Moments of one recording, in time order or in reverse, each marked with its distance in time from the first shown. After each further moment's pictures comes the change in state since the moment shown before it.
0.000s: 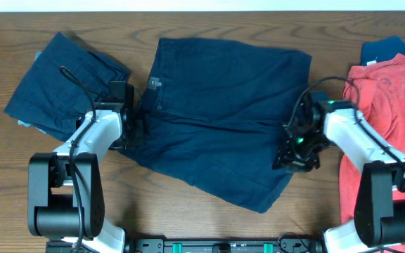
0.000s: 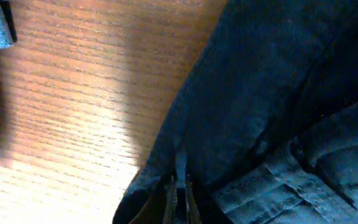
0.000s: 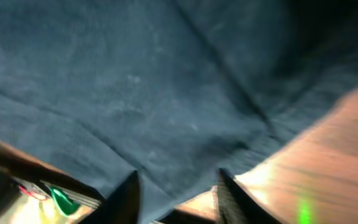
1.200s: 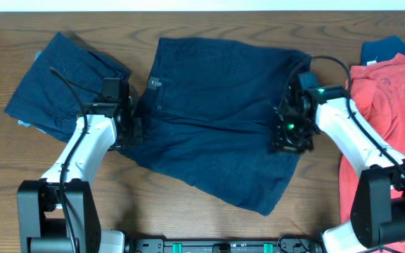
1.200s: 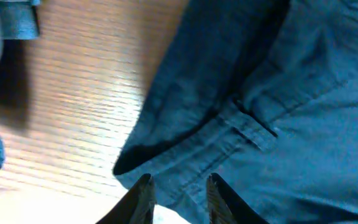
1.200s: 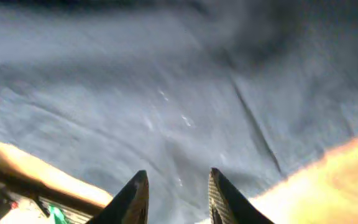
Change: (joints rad) left arm 0.000 -0.138 0.018 -0.101 0.079 0.019; right arm 0.071 0.006 0.172 -0.044 0.085 0.018
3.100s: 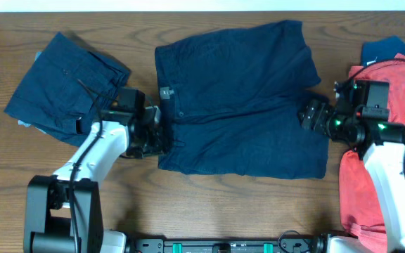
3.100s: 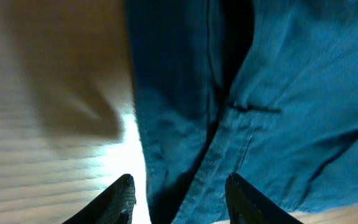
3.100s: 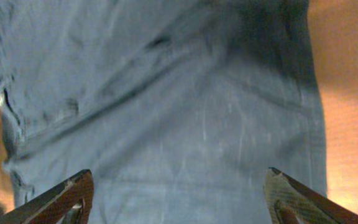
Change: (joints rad) left arm -0.102 0.008 -0.095 0.060 0.345 0.000; right arm -0.278 -0.403 -0.195 0.403 0.026 0.098
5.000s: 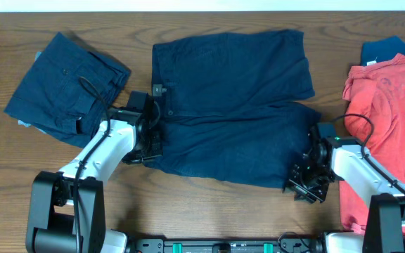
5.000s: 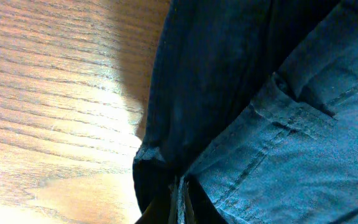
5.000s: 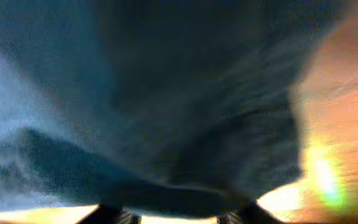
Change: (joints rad) left arm -0.050 0.013 0.026 -0.111 -0.294 -0.203; right arm 0.137 0.201 -0.300 -0.214 0.001 0.250
